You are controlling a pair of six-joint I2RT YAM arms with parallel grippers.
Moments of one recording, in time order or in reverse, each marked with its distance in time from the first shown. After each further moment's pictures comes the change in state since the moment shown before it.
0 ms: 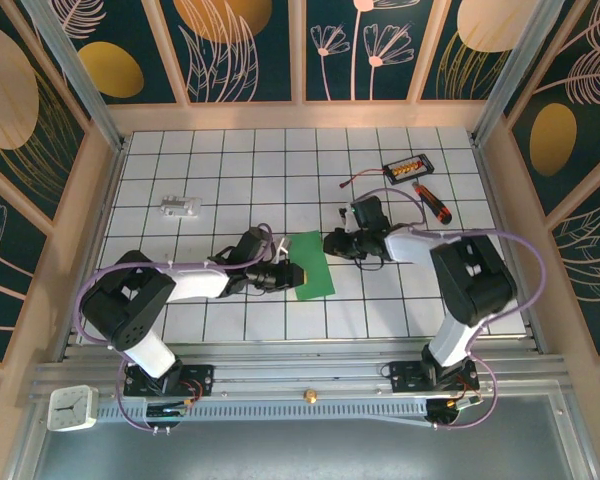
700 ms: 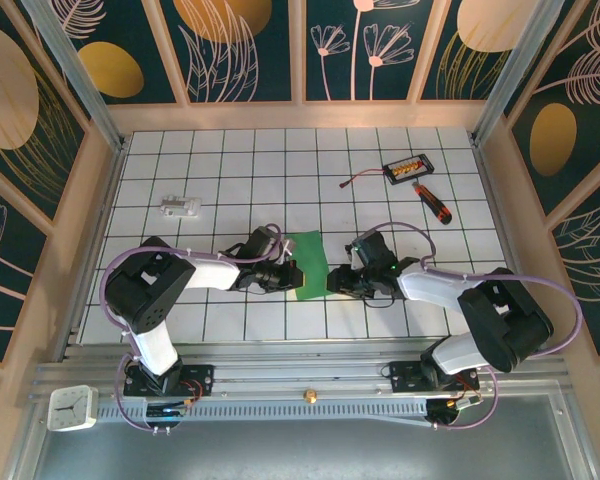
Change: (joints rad) left arm 0.002 0.139 0.065 -0.056 -0.014 0.070; right arm 0.144 -0.242 -0.266 -0.046 0.046 0.170
